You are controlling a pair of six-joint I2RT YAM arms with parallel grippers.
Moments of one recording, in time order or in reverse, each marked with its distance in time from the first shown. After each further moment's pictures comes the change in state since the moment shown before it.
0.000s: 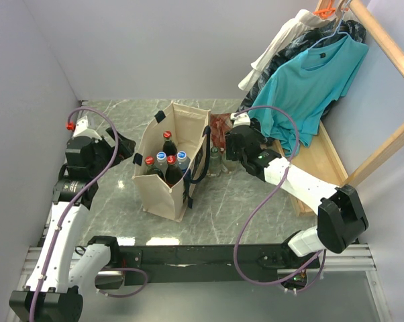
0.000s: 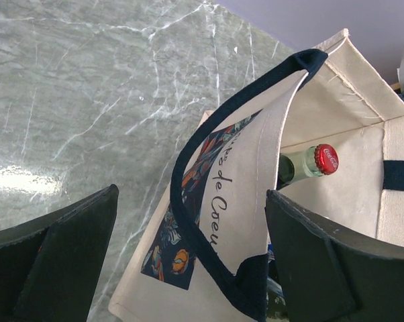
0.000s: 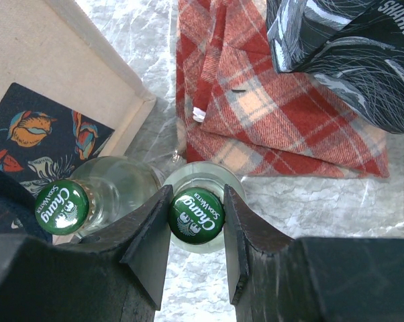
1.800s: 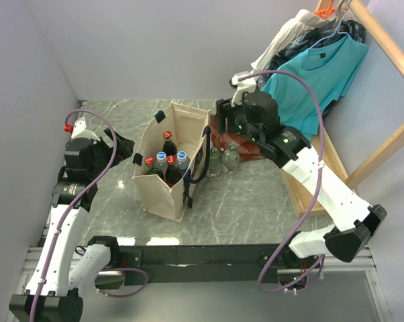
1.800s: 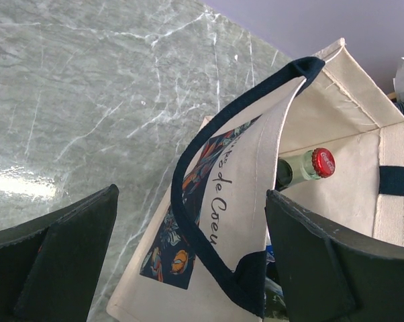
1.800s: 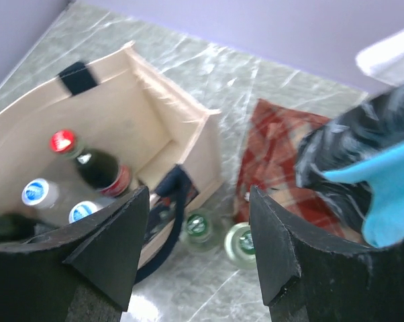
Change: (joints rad) left arm 0.000 -0.027 -0.006 -0.002 -0.023 -0.014; right arm 0.055 -0.099 0.495 -0.290 -0.130 -0.123
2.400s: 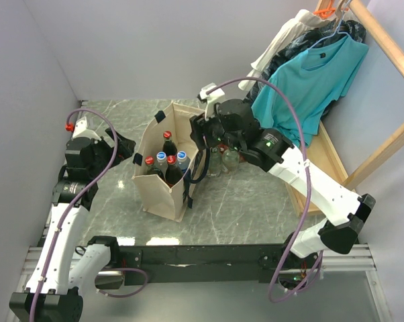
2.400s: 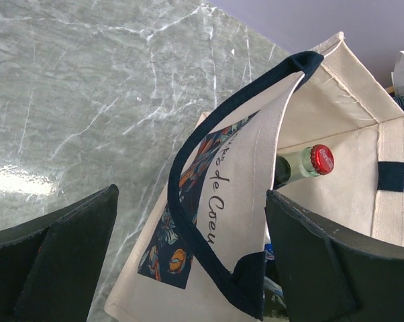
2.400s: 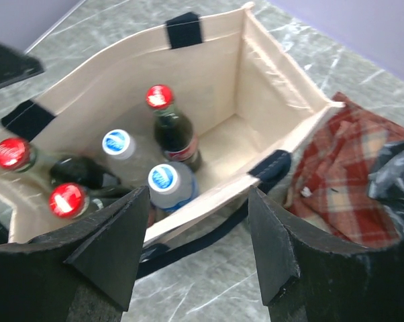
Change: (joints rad) left arm 0.000 0.015 0.000 0.004 0.024 0.000; right arm 0.192 0.101 0.122 -0.119 -0.040 -0.032
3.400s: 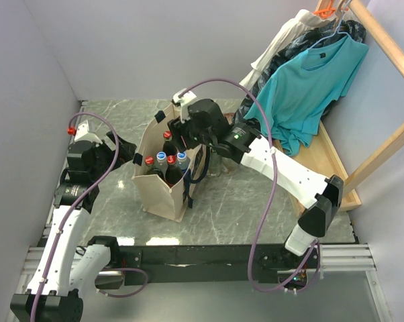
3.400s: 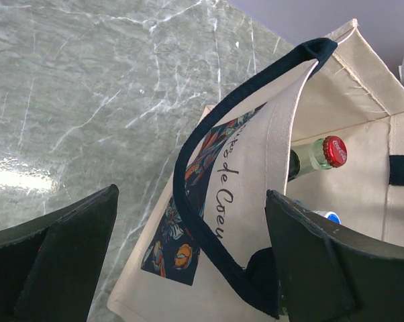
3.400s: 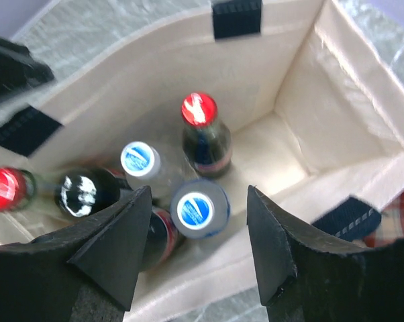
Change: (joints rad) left arm 0.000 -0.022 -0.048 0.017 0.005 -0.001; right arm 0.048 0.210 0.084 0.022 -0.057 0.015
